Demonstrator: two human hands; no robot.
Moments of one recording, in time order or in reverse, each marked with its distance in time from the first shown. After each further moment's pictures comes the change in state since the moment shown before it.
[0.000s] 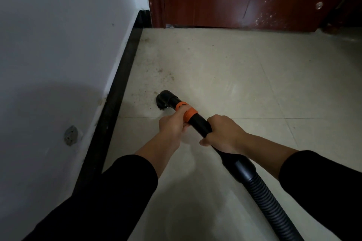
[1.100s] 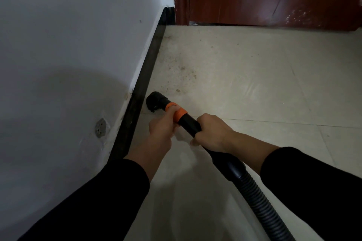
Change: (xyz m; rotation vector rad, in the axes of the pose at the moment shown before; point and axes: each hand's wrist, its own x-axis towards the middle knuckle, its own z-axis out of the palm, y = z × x) left_hand 0.030 0.011 -0.078 -0.067 0.186 0.020; right_hand 0.032 -0.063 0.030 0.072 -0.098 -0.130
